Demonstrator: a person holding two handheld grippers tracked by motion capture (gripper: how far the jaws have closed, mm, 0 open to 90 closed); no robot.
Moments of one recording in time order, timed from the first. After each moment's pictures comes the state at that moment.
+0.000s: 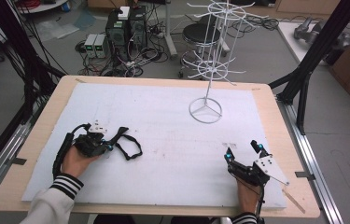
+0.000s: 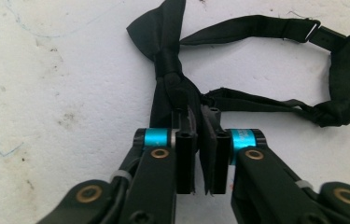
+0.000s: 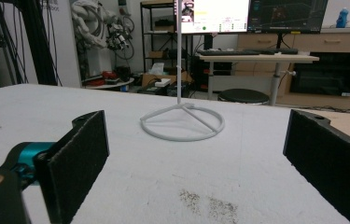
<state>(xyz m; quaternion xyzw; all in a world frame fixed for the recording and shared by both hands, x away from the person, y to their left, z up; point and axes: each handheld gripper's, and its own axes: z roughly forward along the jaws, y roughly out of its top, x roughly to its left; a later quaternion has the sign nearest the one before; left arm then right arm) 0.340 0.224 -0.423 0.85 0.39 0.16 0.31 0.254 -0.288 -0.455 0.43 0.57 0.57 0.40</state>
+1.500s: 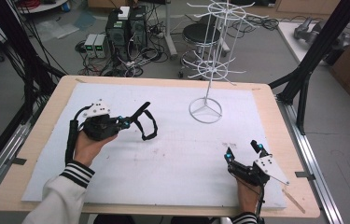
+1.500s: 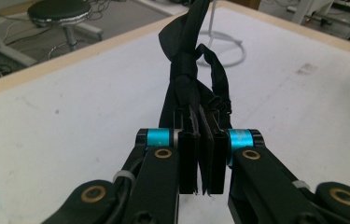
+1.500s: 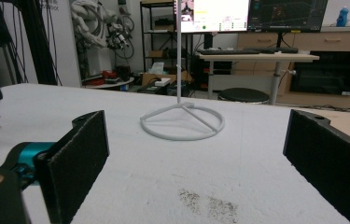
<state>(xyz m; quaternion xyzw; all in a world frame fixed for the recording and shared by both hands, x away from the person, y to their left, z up) 0.352 0.185 -0.356 0.78 0.32 0.18 0.51 0.254 -0.288 -0.455 0.43 0.57 0.57 0.40</state>
